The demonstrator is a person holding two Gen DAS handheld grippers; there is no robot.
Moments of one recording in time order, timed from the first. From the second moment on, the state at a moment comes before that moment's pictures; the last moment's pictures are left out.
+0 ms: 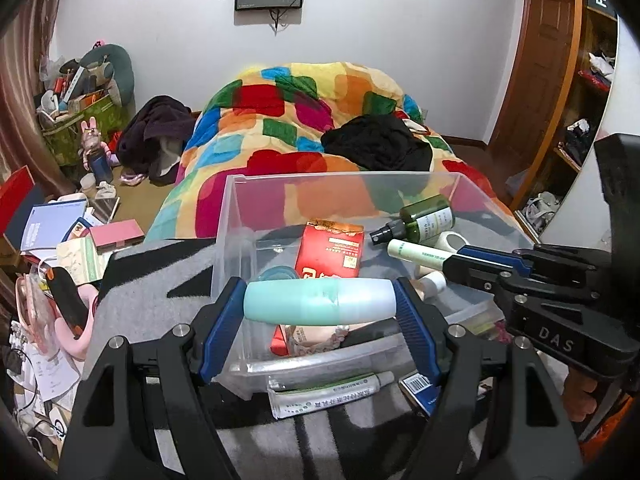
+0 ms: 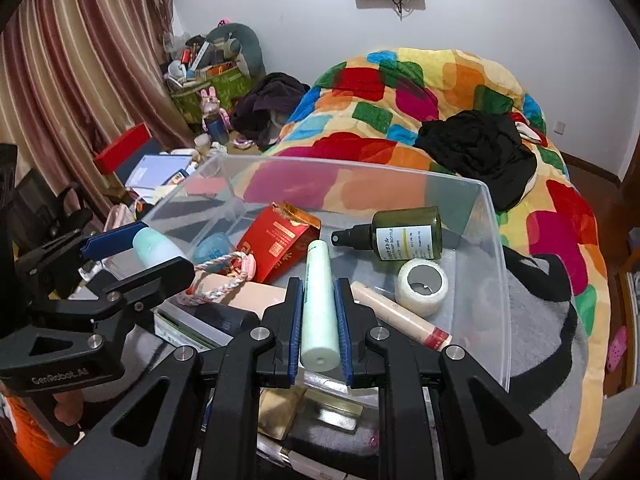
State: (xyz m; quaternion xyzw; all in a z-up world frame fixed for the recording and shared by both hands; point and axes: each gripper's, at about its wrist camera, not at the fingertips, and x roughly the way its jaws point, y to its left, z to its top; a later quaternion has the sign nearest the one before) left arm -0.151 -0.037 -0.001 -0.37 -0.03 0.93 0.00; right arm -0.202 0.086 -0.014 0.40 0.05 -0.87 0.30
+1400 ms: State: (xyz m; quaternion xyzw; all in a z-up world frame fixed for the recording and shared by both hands) left arm -0.110 0.027 -0.032 -0.43 0.02 0.90 0.07; right arm -0.134 0.140 -0.046 0.42 0.13 -0.83 0.34
